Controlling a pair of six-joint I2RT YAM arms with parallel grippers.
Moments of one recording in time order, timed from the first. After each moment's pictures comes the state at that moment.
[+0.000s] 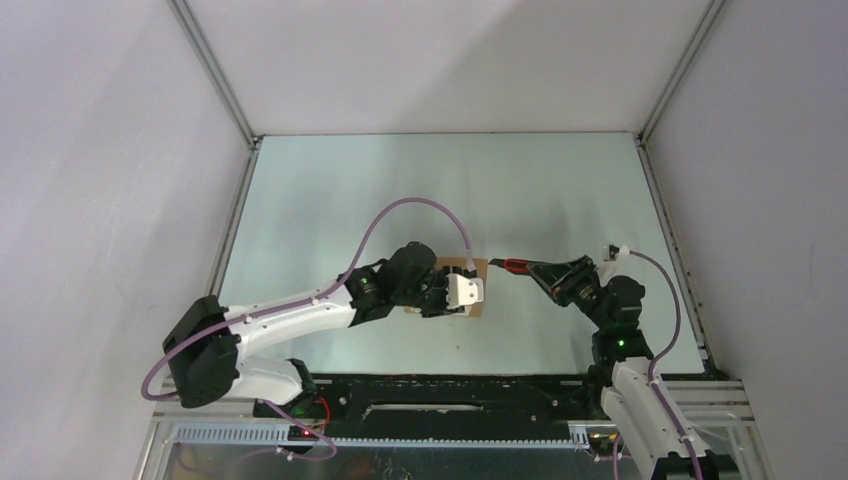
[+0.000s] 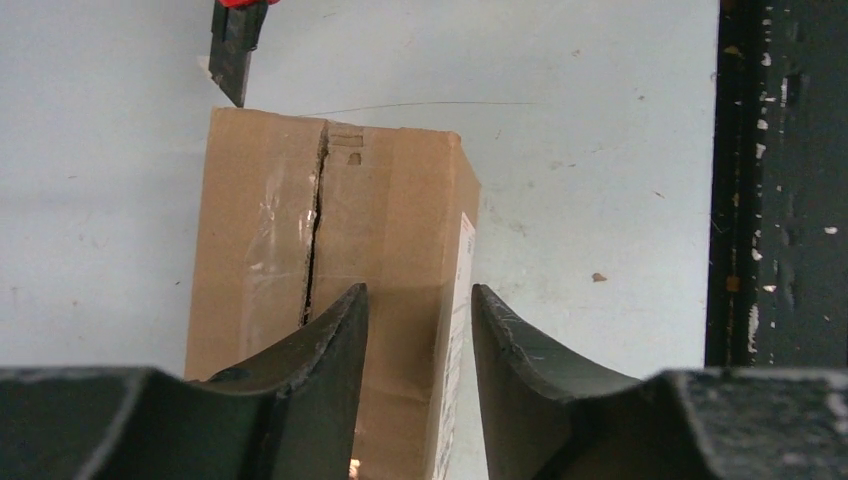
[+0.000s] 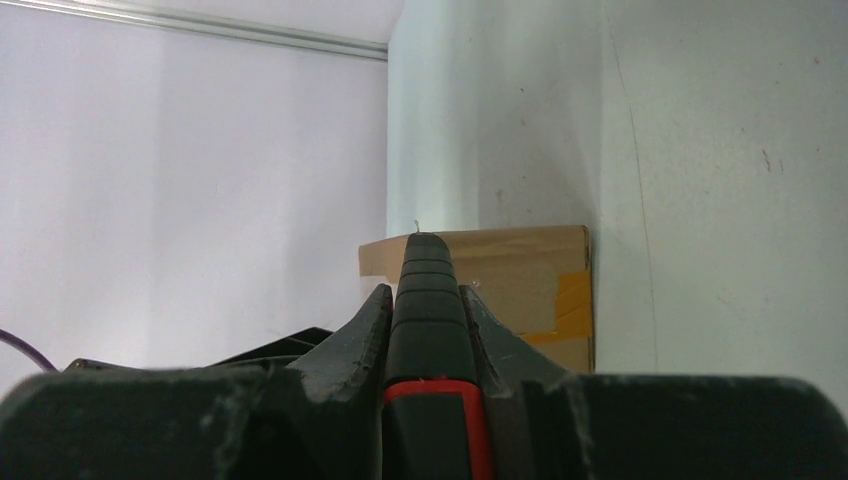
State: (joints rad) left arm -0.99 1.32 0.83 -0.17 0.26 0.53; right arm 0.04 0.62 0.10 0.34 -0.53 1.23
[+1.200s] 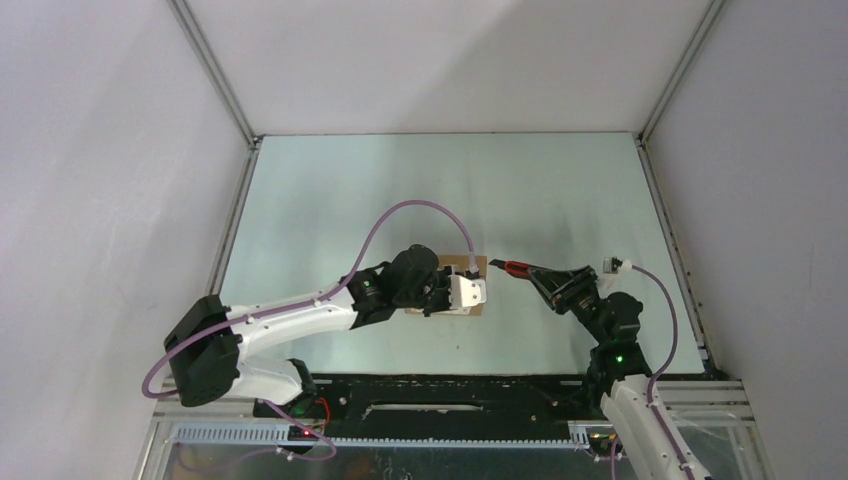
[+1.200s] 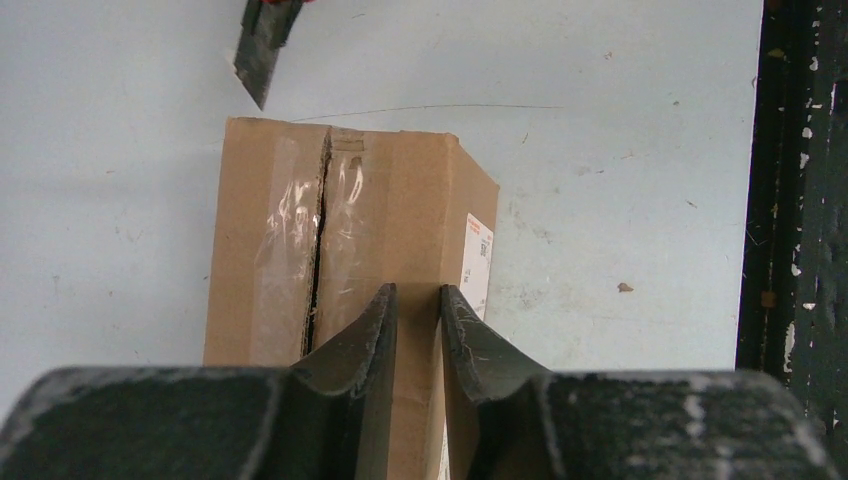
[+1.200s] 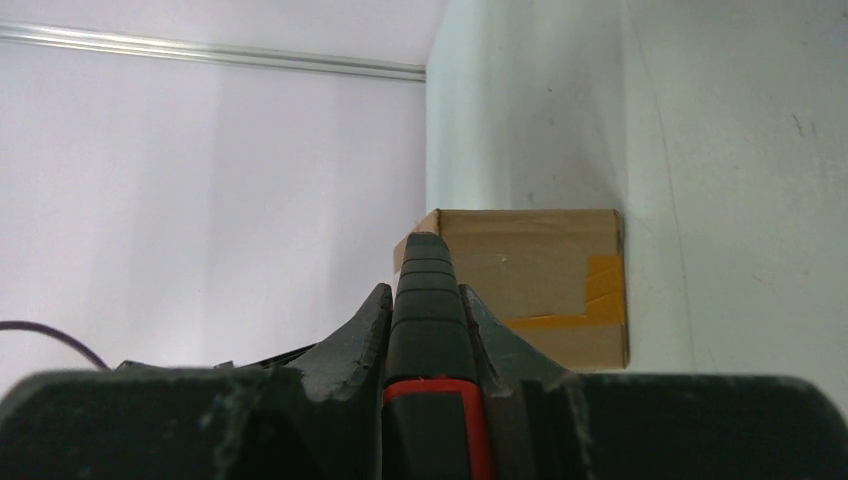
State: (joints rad) left arm -1.02 1.32 0.82 -0.12 0.18 0.54; right arm 0.10 0.45 0.00 0.33 -0.44 1.37
